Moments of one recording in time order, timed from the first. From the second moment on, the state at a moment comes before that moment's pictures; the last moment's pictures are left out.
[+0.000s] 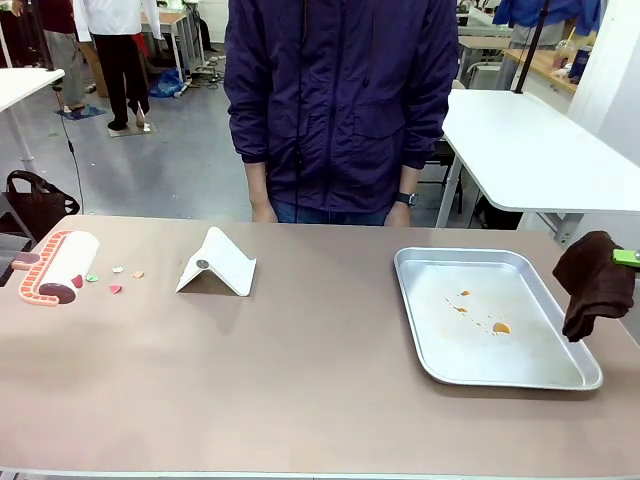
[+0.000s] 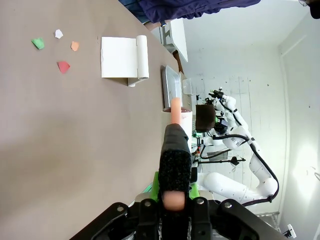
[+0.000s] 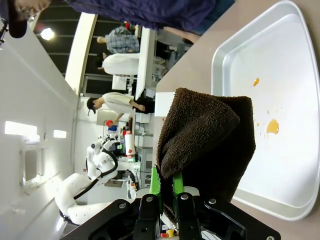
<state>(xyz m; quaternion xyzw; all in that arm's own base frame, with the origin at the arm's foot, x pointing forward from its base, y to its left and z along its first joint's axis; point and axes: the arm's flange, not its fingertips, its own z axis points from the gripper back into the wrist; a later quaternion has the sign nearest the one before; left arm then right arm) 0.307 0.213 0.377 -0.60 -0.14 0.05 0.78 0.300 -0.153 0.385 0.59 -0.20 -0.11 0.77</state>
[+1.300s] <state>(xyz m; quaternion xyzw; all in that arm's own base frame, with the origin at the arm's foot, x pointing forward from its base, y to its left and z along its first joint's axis) 0.307 0.213 0.377 -0.60 -0.14 0.05 0.78 0.300 -0.153 0.385 0.59 -0.20 -0.11 0.77</state>
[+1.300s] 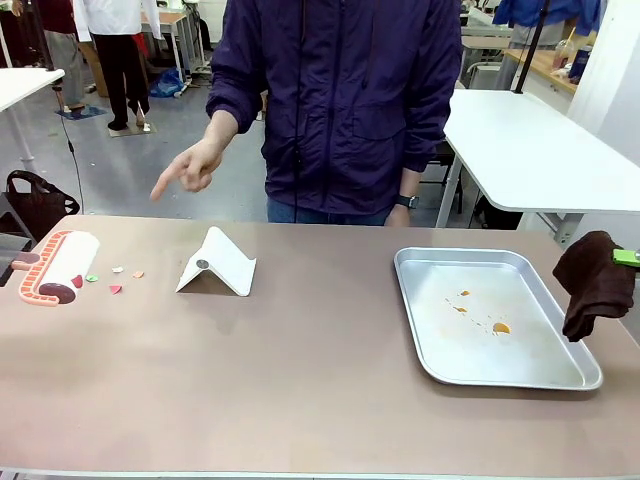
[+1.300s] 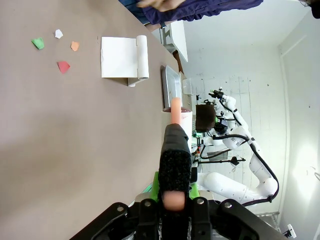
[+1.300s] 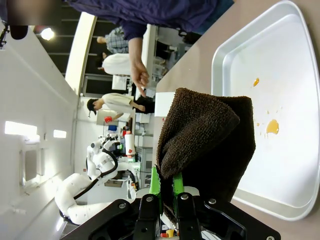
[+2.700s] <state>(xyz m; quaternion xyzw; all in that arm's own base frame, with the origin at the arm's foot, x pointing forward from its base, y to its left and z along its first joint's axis) 0.337 0.244 0.360 -0.44 -0.22 0.22 0.84 0.300 -0.153 0.385 0.59 -0.20 -0.11 0.77</state>
